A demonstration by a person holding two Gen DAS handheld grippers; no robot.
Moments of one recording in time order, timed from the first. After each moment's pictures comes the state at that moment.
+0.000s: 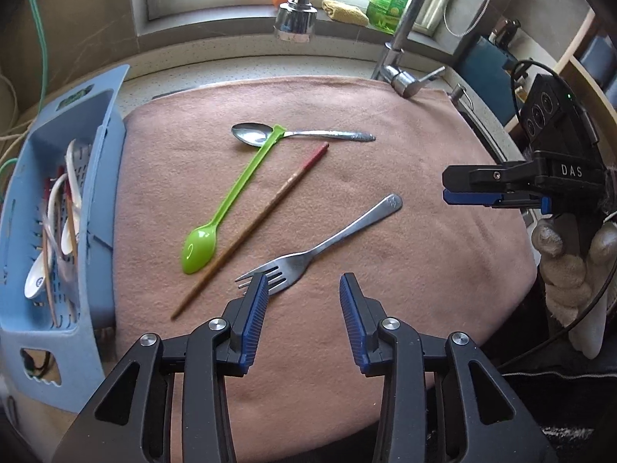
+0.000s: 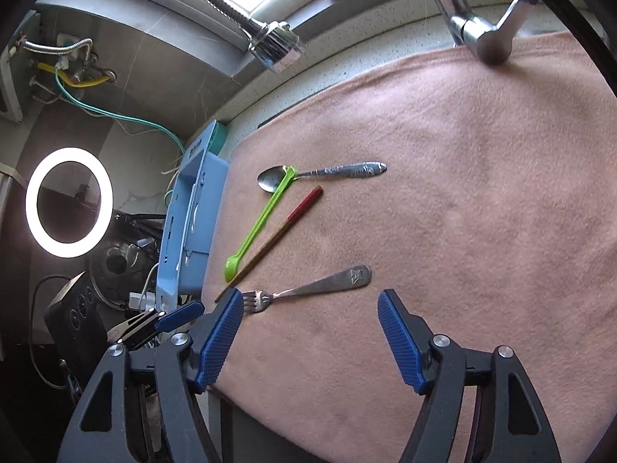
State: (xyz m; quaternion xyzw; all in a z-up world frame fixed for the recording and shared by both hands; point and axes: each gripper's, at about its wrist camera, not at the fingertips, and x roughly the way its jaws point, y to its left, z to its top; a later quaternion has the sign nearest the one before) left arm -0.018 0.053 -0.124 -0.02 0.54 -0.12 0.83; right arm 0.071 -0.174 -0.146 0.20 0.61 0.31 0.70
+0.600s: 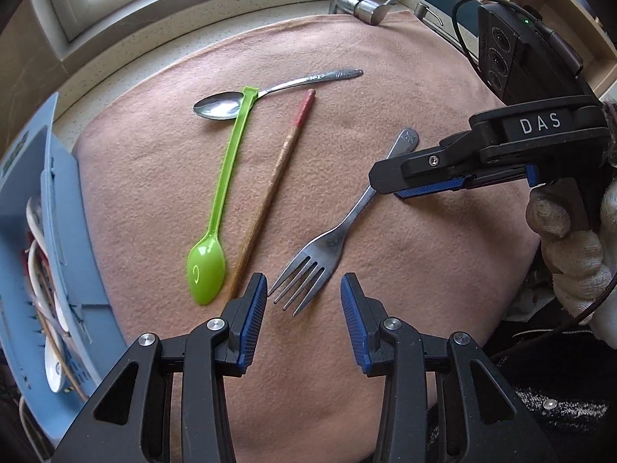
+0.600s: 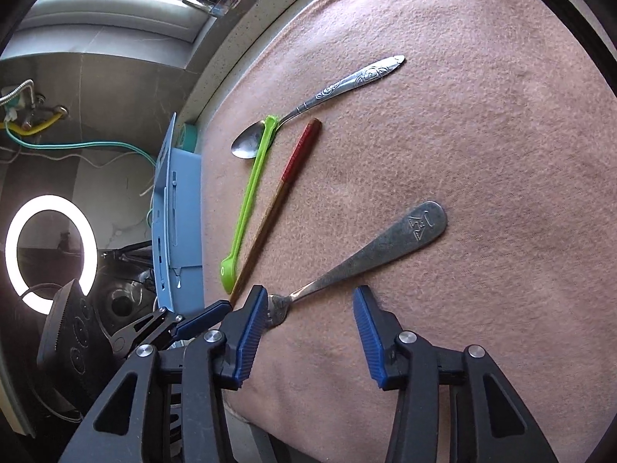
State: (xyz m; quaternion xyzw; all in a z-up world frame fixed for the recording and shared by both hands) left arm 0.015 0.058 -0.157 0.11 0.58 -0.21 0.78; right arm 0.062 -0.122 -0.196 0.29 0.64 0.24 0.67
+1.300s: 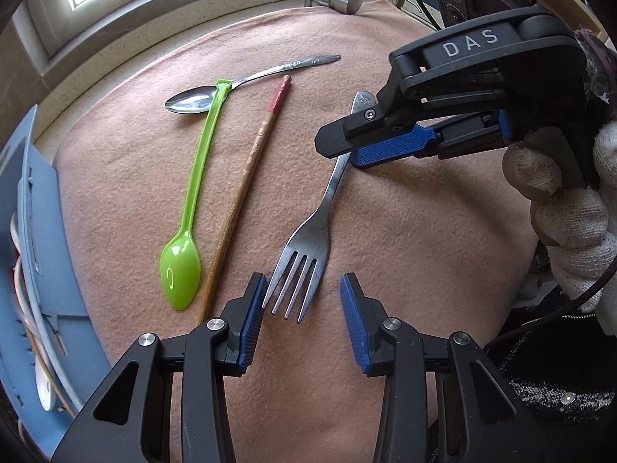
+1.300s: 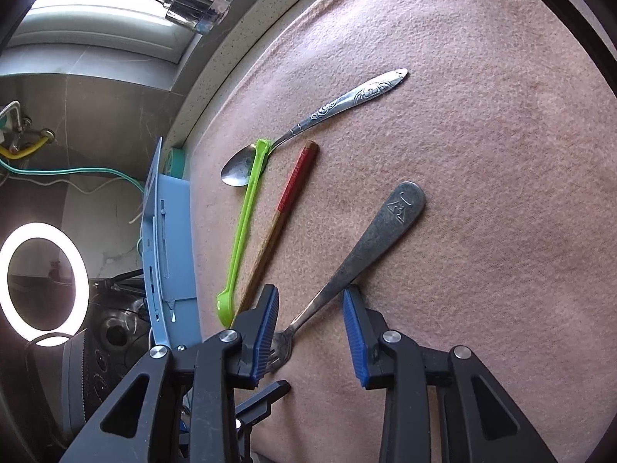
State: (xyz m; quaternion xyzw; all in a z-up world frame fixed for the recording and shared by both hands) left arm 0.001 0.047 -0.173 0.13 0.56 -0.24 0.78; right arm 0.073 -0.106 -0.199 0.30 0.63 0.20 0.69
